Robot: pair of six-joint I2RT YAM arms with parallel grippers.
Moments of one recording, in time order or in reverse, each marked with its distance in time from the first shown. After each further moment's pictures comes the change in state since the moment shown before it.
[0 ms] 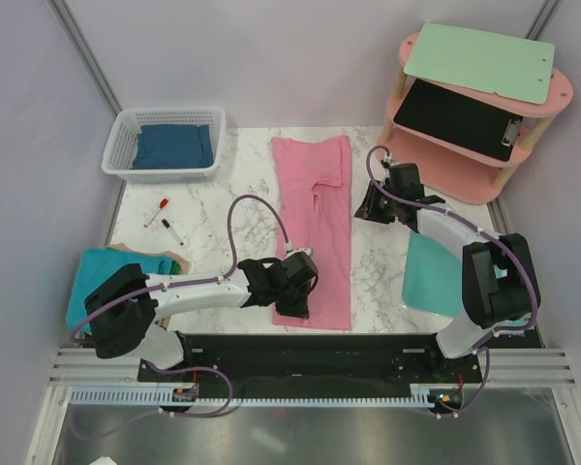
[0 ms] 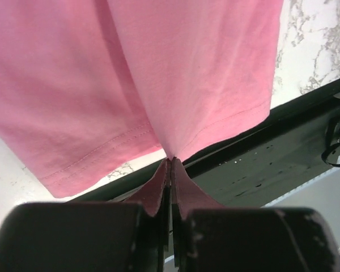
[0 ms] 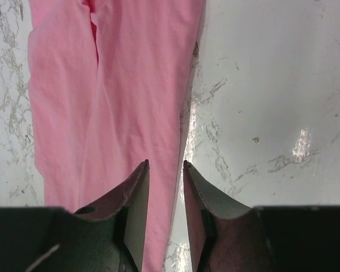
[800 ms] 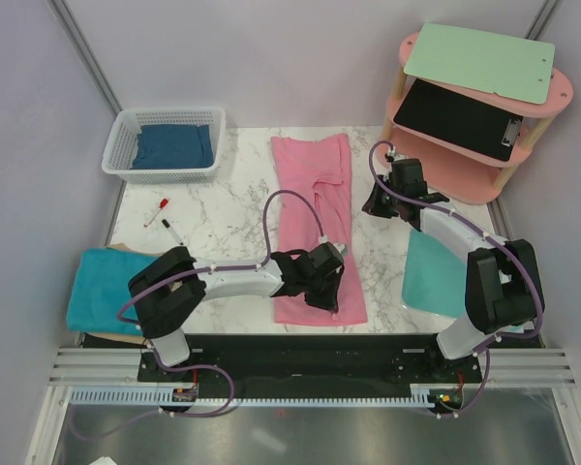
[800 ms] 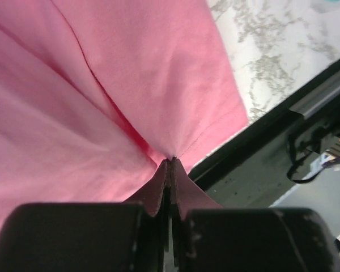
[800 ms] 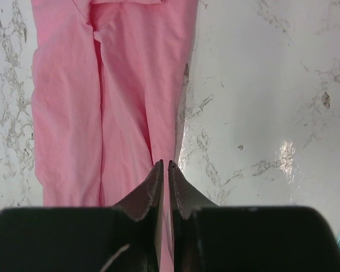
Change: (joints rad) left arm 0.002 0.287 0.174 0.181 0.127 0.137; right arm 0.000 -0.039 0.026 -0.018 0.065 -0.019
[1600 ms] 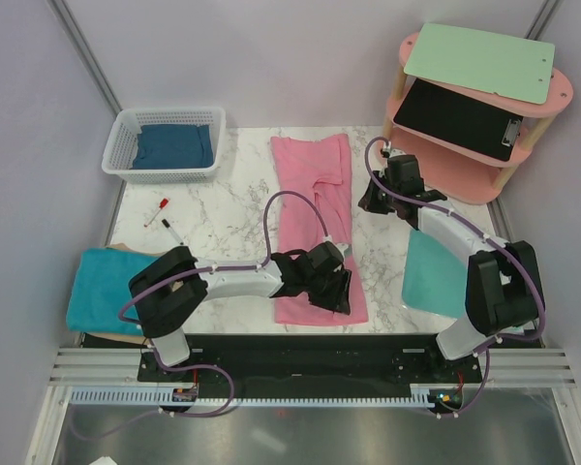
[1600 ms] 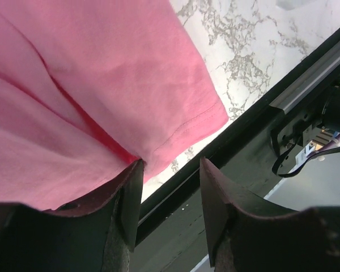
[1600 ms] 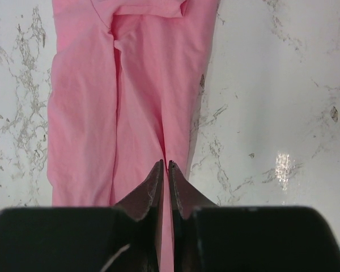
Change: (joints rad) left arm 0.003 -0.027 -0.030 0.081 0.053 0.020; right arm 0.034 -0.014 0.031 -0.005 0.021 -0.005
